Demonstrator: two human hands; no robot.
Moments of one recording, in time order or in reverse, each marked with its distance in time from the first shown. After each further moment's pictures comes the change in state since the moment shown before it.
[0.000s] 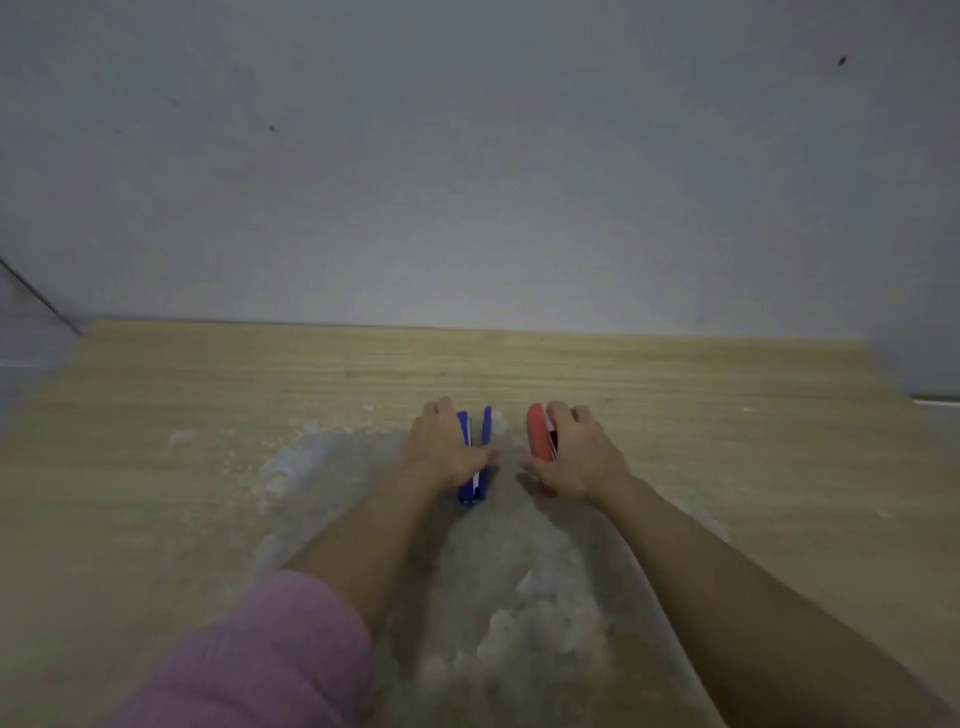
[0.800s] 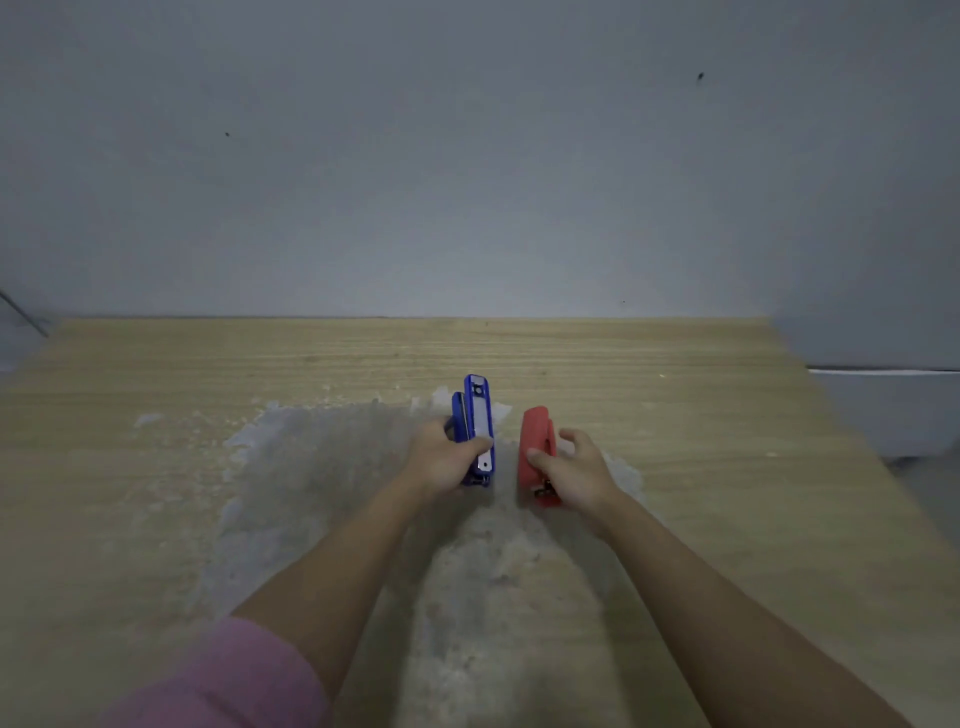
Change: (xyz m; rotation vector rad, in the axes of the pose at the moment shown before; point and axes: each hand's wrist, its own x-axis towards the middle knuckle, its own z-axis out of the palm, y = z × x) left_hand -0.083 0.044 0.031 -0.738 -0.120 -0.068; right_hand -0.081 0.055 -0.001 0.921 0.051 0.368
